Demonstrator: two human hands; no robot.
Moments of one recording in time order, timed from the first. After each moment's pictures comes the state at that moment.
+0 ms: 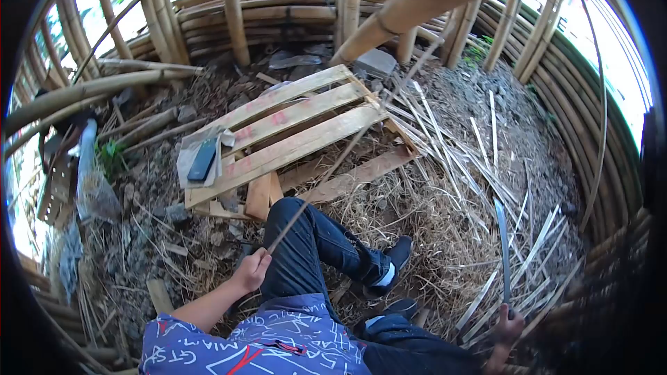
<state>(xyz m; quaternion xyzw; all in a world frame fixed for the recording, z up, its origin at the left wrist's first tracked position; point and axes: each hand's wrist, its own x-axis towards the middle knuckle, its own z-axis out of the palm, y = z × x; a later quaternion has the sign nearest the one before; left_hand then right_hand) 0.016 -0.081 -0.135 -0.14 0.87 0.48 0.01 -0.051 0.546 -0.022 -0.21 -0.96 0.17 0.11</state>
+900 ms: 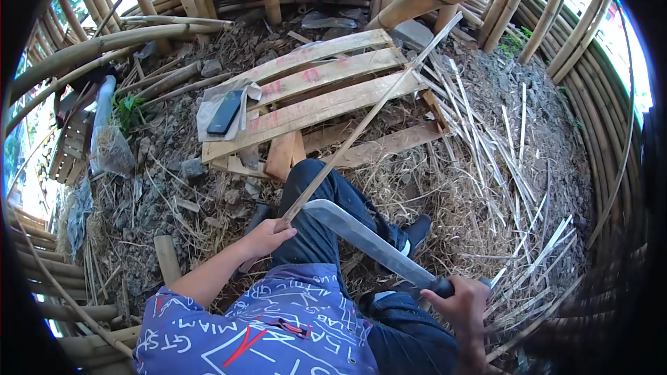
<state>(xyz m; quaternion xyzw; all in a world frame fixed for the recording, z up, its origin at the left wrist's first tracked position) 0.012 -0.074 -0.093 -0.21 0.76 0.59 0.18 -0.085 0.336 0.020 0.25 -0.96 0.14 0.00</state>
